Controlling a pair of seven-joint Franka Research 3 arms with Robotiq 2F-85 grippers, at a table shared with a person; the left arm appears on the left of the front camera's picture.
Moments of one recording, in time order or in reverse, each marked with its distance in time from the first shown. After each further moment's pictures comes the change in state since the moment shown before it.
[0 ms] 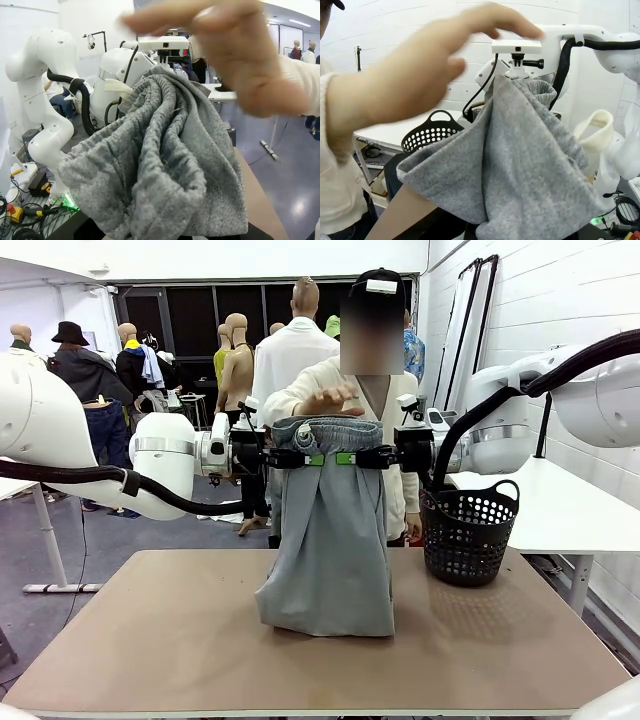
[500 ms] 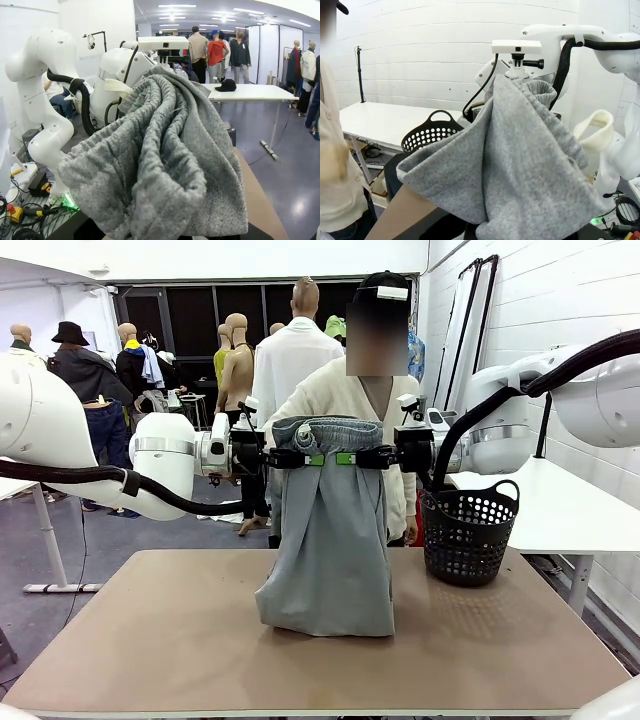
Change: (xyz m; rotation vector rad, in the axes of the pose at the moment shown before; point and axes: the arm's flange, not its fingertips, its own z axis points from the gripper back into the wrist) left arm 0.000 0.000 0.000 0.000 -0.001 0.001; right arm 0.000 0.000 0.000 0.000 0.000 0.000
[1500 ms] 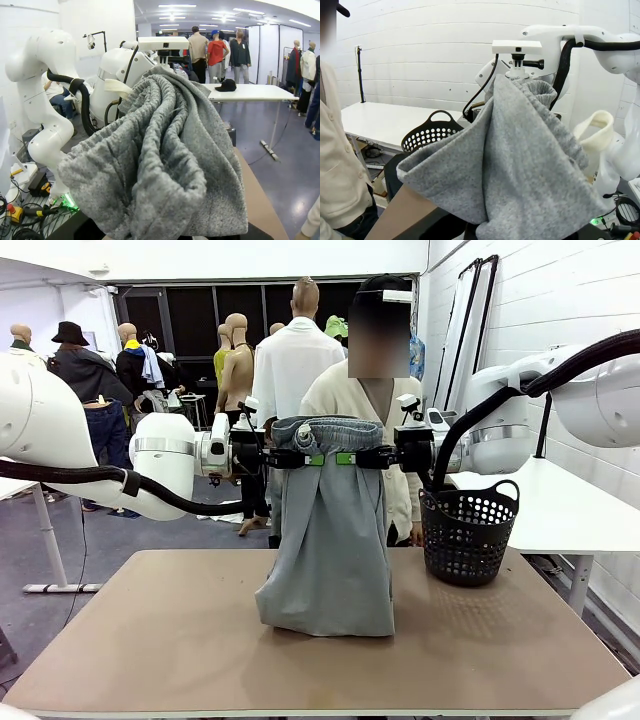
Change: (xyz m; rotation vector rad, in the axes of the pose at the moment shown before) left arm 0.000 0.000 0.000 0.001 -0.002 0.002; right arm 0.000 0.000 0.000 0.000 0.000 0.000
